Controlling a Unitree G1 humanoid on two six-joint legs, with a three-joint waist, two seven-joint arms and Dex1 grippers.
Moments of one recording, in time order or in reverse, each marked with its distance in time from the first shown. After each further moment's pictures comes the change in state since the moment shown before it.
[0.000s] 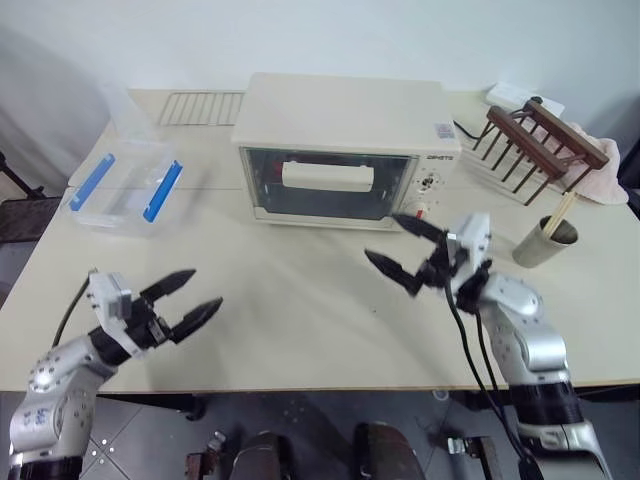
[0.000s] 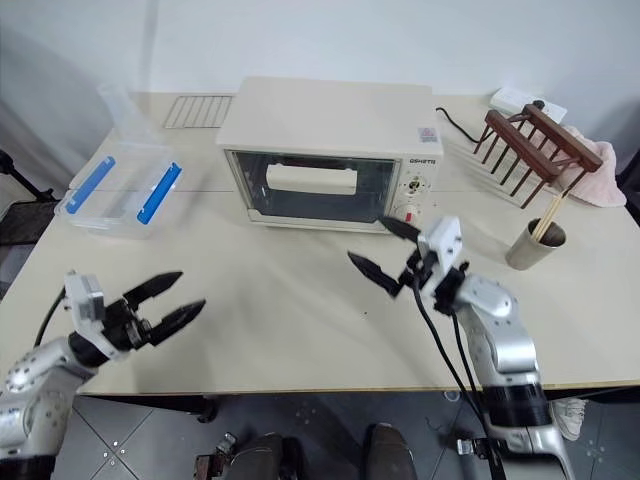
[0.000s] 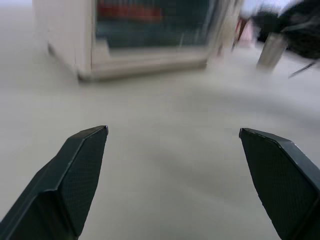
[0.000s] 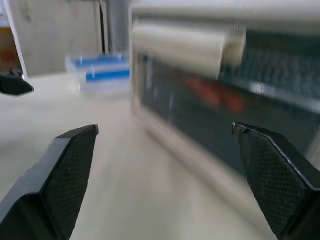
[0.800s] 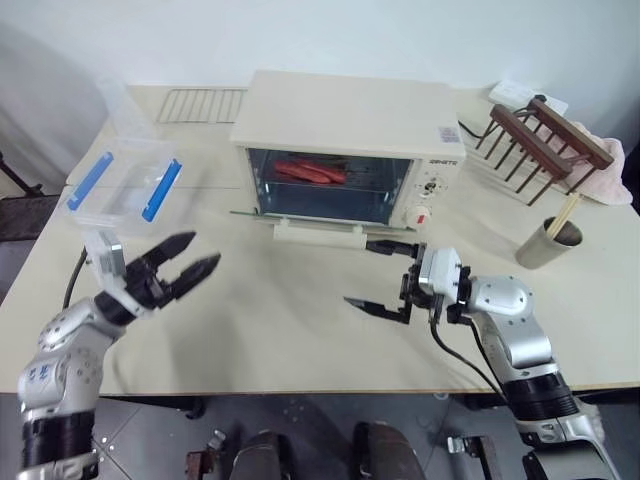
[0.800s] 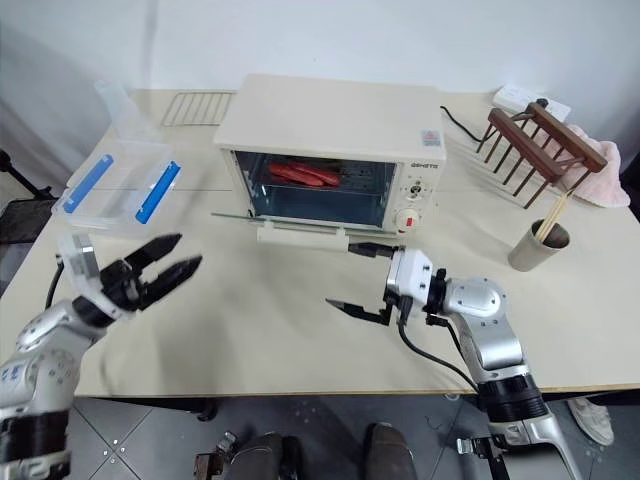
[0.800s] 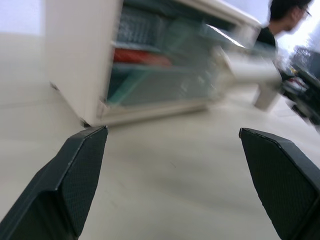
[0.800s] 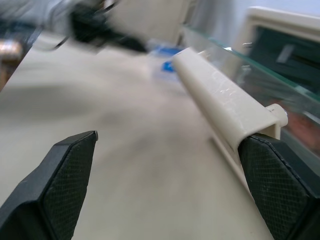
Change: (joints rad) left arm -0.224 -0.034 0.004 0.112 -0.012 0.084 0.069; right arm 0.073 -0.063 0.135 0.061 -0.169 -0.382 0.321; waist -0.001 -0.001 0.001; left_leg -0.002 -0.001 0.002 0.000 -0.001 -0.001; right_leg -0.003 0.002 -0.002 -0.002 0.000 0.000
